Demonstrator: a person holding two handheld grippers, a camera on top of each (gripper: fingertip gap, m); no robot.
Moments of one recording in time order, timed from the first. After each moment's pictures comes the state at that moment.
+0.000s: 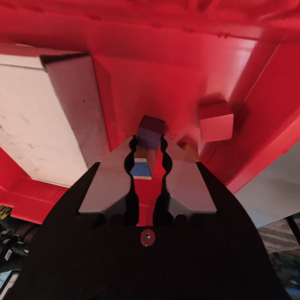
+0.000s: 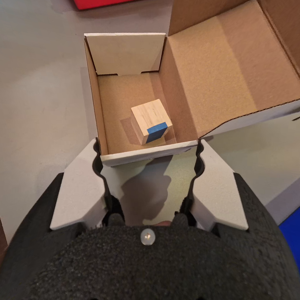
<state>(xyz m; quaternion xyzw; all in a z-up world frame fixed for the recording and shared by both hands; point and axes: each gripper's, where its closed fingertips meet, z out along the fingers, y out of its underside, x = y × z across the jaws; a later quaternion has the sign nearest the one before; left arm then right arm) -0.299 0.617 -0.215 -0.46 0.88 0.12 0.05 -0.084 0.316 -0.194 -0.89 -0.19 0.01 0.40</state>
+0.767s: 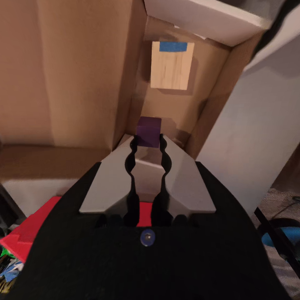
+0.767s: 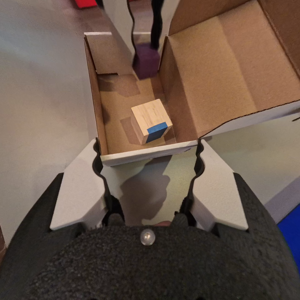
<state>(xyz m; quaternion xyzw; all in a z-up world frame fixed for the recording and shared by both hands) -0.129 0.396 -0.179 -0.40 0.91 -0.01 0.06 -0.085 0.316 -0.194 -0.89 -0.19 0.00 0.40</state>
